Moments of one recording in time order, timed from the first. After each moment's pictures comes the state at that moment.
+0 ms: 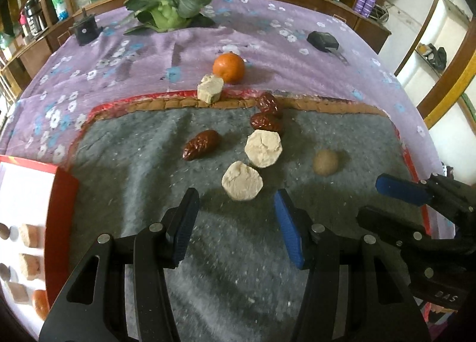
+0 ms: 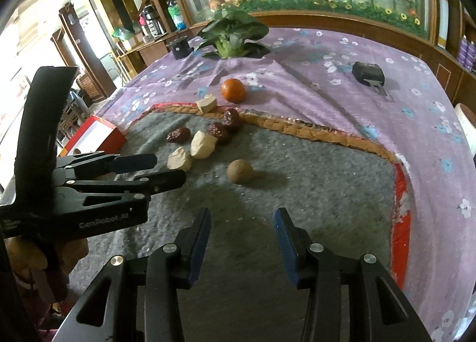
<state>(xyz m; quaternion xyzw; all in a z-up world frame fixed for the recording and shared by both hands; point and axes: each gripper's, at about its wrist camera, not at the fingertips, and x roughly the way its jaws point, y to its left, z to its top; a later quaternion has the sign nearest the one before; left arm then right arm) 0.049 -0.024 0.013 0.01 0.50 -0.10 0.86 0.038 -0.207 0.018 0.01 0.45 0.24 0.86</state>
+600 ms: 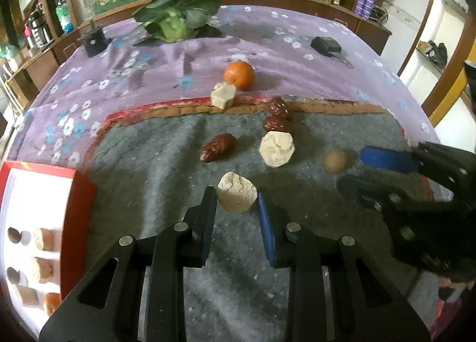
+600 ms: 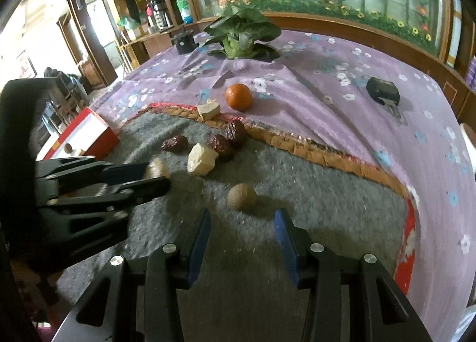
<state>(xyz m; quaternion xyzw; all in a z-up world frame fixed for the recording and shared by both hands) 0.036 -0.014 0.019 0.03 0.47 -0.09 0.88 0.066 -0.179 0.015 -0.04 0.45 0.24 0.86</state>
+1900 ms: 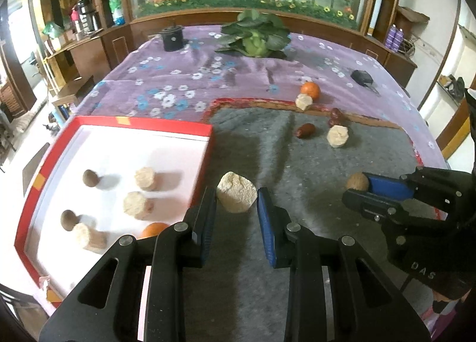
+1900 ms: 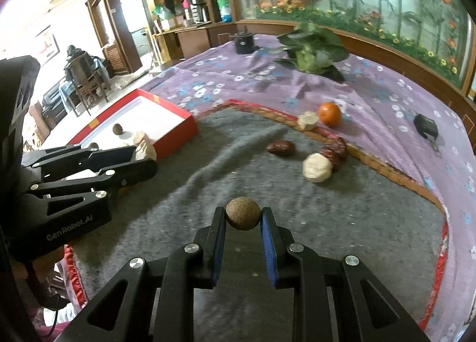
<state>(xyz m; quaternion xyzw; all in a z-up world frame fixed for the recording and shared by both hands) -0.044 0.081 0.057 -0.01 0.43 0.00 0.90 -0.003 -0.084 0.042 -0.08 0.42 0.30 0.85</state>
